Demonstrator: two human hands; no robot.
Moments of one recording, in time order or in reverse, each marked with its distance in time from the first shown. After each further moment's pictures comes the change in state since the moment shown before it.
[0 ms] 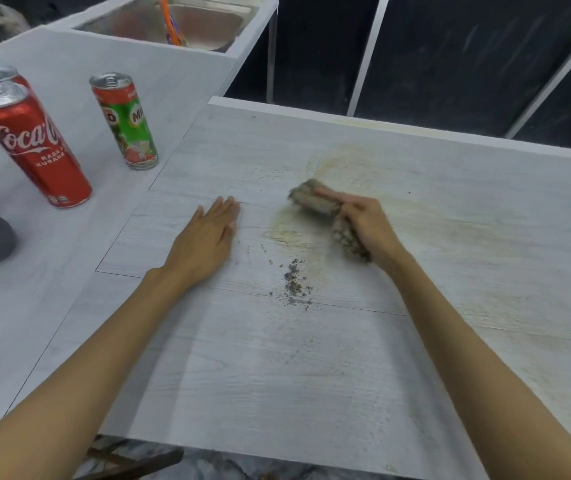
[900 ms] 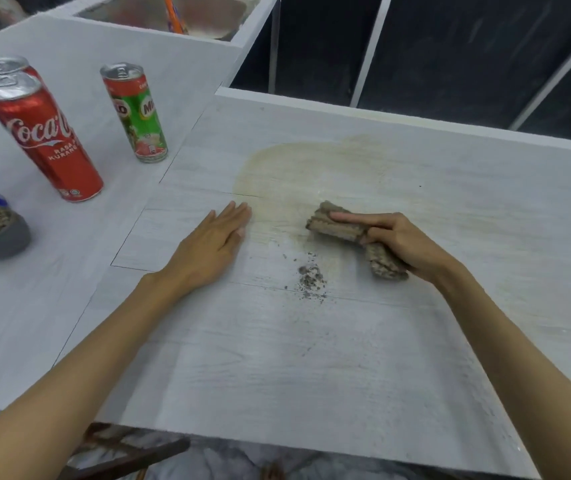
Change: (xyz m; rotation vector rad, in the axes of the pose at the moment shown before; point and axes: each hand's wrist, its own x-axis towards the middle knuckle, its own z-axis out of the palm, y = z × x) left_hand -0.019 -0.008 -0.007 -0.053 -0.103 0.070; right_hand -0.039 -0.009 -0.018 -0.055 -0.344 0.047
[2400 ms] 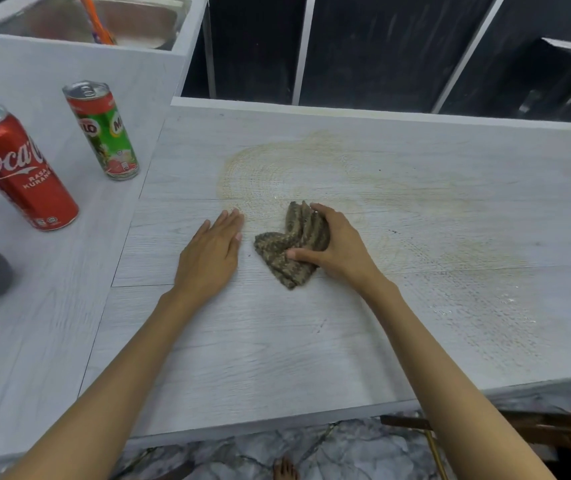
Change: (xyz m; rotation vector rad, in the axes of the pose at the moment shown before) left_hand -0.002 -0.005 0.009 0.080 0.080 0.094; right_hand -0.004 -0.014 0.087 -0.294 0.452 0.135
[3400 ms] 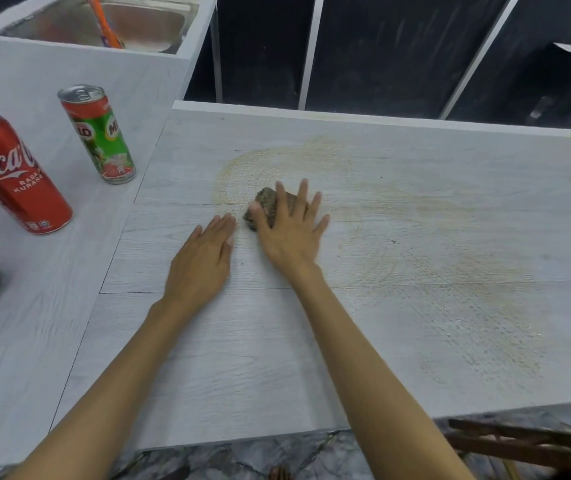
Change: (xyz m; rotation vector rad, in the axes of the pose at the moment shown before) left_hand -0.001 0.003 0.002 0.009 0.055 -0.059; right_hand 0.050 -0.036 0.060 -0.291 0.111 0.127
